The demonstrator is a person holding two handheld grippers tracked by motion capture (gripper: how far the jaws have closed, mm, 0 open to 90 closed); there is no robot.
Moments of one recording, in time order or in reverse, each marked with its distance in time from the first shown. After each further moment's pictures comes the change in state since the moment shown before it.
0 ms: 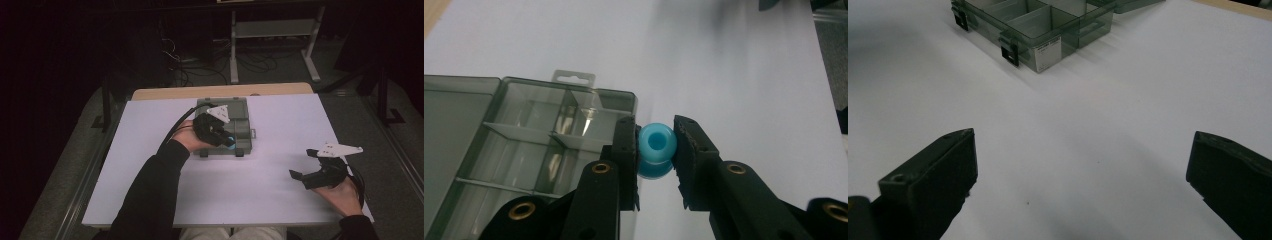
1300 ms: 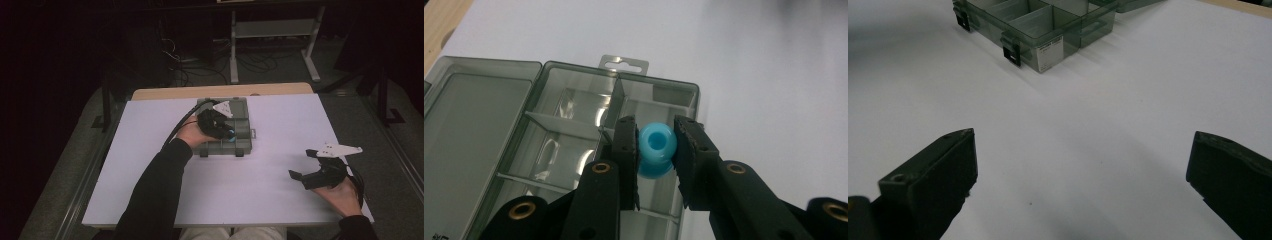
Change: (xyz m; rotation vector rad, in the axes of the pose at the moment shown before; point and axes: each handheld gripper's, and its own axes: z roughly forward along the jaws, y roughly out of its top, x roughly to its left) left arm 0.031 -0.007 0.027 0.044 0.079 -0.021; right arm 0.001 0.000 0.001 -0.001 0.005 0.005
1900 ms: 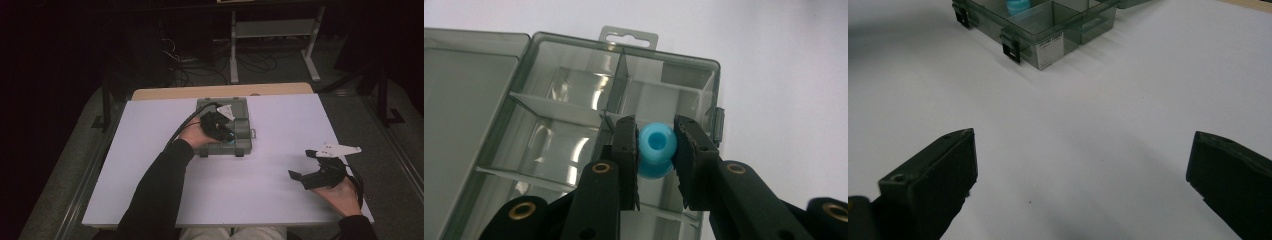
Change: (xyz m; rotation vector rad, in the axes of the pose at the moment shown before) left arm 0.010 -0.009 0.023 0.061 -0.030 -0.014; right arm -0.001 -0.001 0.002 0.010 0.004 0.002
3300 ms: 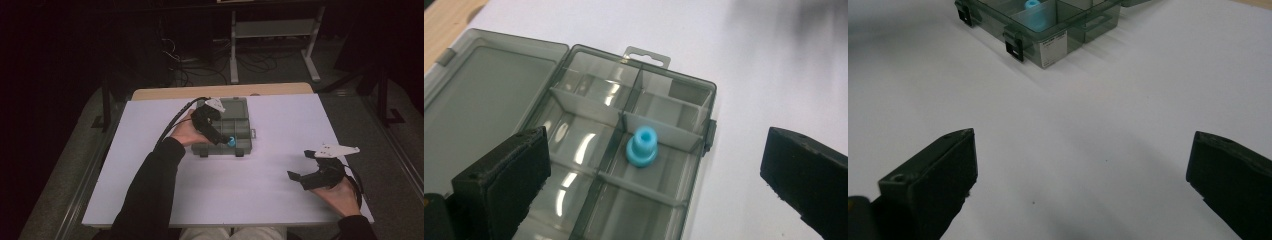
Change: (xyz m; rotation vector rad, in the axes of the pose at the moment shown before) left arm -0.004 -0.007 -0.039 -0.099 0.061 -0.114; right arm 0.001 0.000 0.002 0.005 0.008 -0.003
